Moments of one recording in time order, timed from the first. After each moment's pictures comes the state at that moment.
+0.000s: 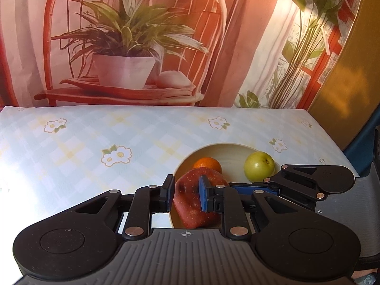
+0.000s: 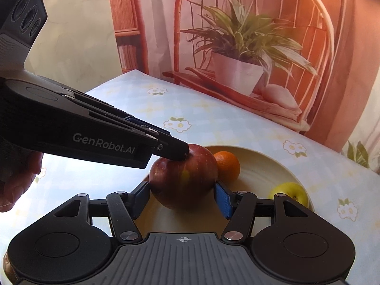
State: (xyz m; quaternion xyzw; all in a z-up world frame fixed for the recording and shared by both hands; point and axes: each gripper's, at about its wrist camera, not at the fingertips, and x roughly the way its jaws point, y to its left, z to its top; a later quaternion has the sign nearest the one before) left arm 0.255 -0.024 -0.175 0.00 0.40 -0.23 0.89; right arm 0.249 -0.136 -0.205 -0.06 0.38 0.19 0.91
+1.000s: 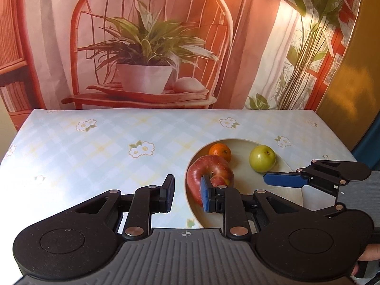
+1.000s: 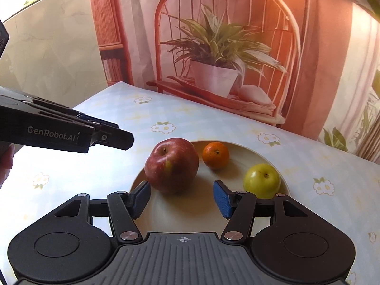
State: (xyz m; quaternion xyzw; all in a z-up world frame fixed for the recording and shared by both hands) left arm 0.208 -0.006 -0.146 0.02 0.38 -0.19 0.90; right arm 0.199 -0.152 -0.175 -0.01 0.36 0.13 0.92
